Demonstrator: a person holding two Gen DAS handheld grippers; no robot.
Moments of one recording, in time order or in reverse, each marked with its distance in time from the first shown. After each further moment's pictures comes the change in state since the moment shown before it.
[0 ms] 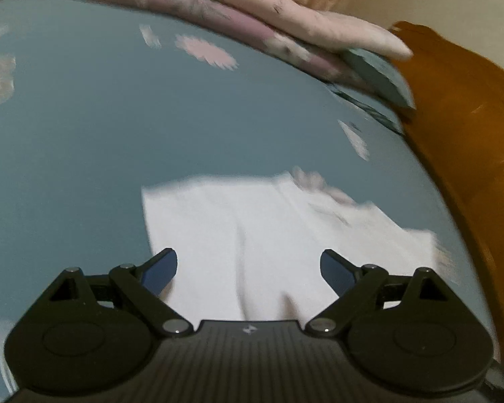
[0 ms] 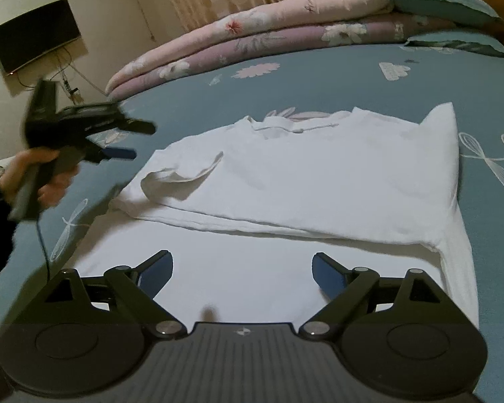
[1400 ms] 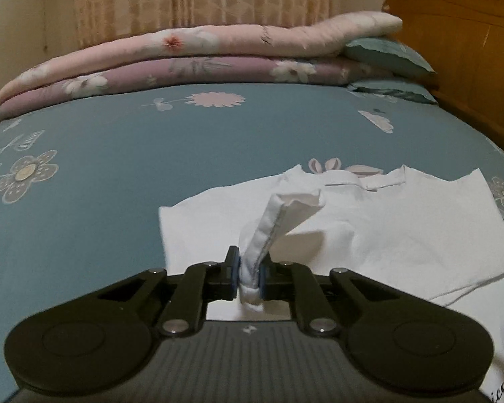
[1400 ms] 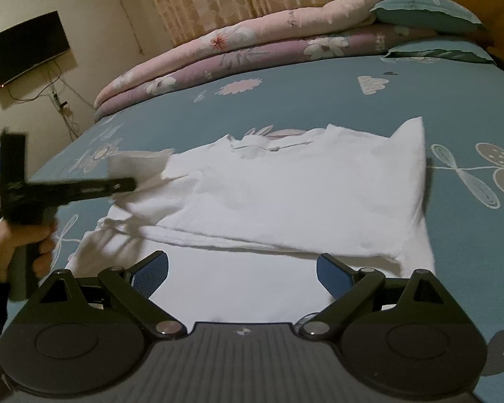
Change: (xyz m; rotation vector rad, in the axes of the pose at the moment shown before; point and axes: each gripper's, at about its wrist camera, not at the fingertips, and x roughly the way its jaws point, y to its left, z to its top) left arm 0.002 -0.073 -0.062 0.337 -0.233 0.393; right arm -0.024 -0.020 0.009 0.027 -0.059 -0.057
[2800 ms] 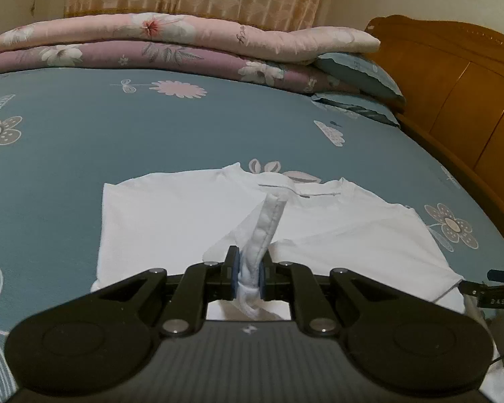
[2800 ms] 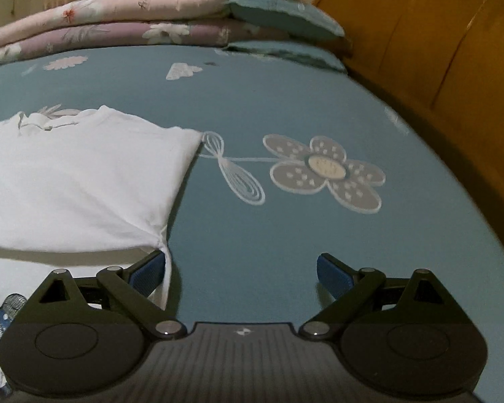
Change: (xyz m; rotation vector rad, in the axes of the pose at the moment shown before) left arm -0.017 -0.025 0.006 -0.131 0.030 -0.189; right arm -0.017 -0.110 0.000 -0.057 0.049 -0.608
